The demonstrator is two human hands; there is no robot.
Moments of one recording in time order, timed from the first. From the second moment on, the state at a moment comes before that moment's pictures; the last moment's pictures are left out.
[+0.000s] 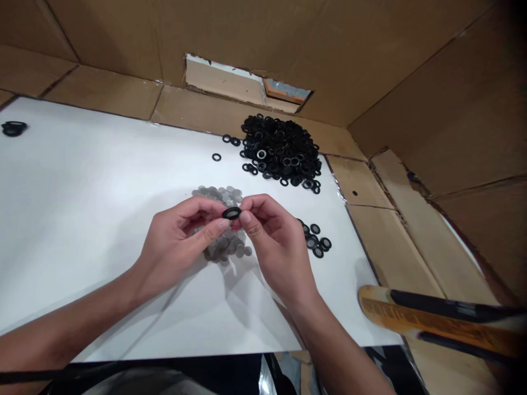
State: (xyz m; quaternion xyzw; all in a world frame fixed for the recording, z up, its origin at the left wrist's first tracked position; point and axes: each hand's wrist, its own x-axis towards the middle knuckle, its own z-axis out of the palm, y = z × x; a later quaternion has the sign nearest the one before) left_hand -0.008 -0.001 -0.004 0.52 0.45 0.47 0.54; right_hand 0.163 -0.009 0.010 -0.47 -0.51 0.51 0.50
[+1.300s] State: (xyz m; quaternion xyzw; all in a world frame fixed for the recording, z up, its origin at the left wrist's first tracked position) left_hand -0.007 -0.001 -0.007 0.59 0.50 0.43 0.47; right_hand 0.157 -0.013 0.015 -0.59 -0.58 0.35 0.44
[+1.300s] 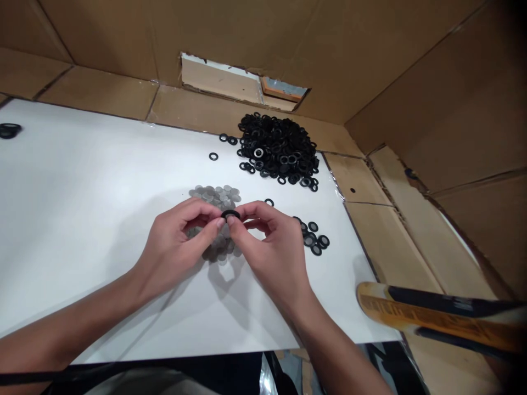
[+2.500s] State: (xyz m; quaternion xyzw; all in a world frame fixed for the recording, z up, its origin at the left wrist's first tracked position) left_hand -0.011 -0.002 -0.003 0.51 0.47 0.43 0.57; right_hand 0.159 -0.016 0.001 -0.52 -0.70 0.05 0.48
